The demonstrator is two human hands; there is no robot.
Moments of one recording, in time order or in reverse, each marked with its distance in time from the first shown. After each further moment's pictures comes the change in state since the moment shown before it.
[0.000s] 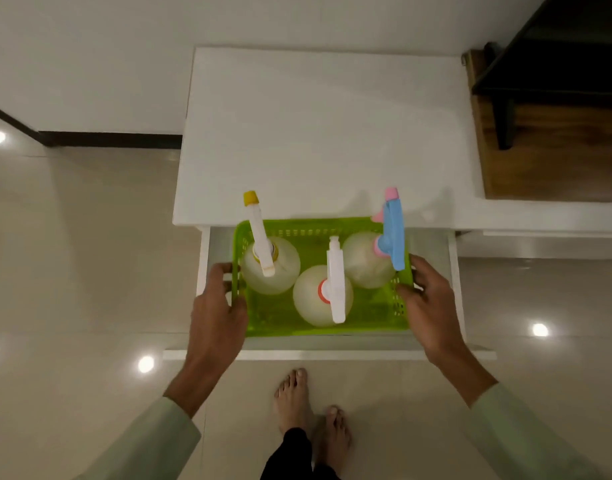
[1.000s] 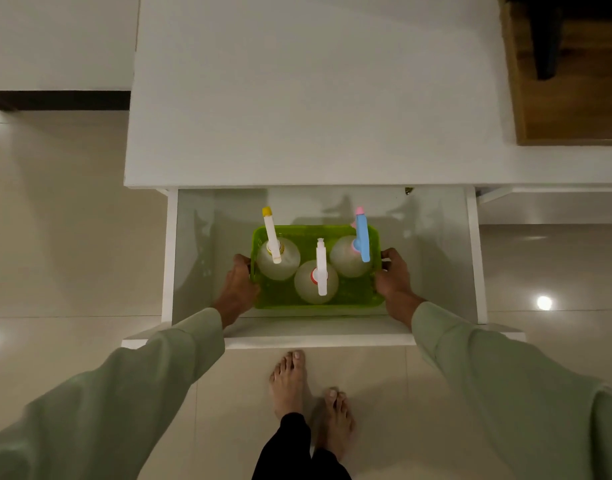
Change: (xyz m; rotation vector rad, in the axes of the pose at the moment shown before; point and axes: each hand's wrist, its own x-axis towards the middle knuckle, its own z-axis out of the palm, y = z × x) left_hand 0.101 -0.143 0.130 0.186 -0.311 -0.213; right_hand 0.078 0.163 0.081 -0.057 -0.013 0.507
